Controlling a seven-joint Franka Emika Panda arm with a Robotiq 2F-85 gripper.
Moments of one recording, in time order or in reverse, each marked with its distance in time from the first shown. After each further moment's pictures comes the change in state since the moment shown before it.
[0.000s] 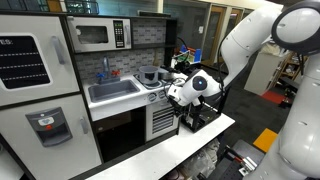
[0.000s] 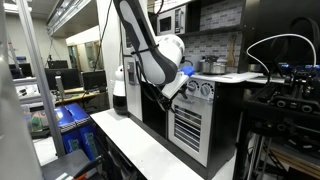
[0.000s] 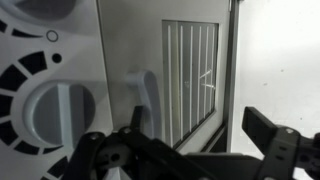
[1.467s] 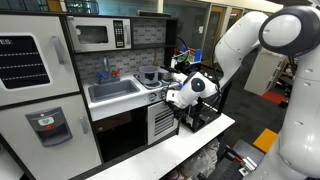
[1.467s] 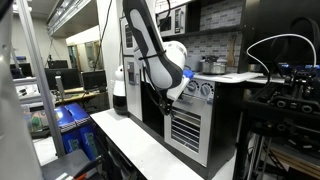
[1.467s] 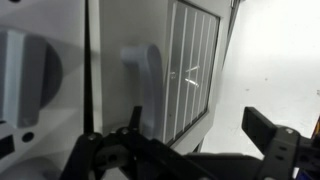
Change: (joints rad) arm 0.001 0.081 -0.001 0.057 -0.064 0.069 -0.134
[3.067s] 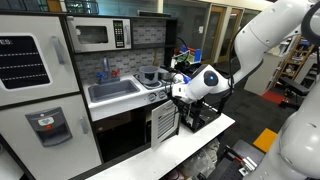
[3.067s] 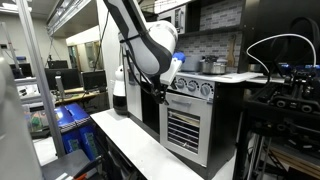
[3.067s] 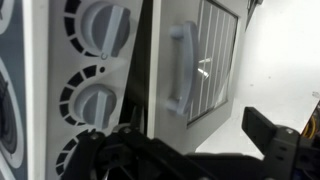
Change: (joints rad) arm 0.026 -0.247 -0.017 -0.153 0.009 0.017 -0.129
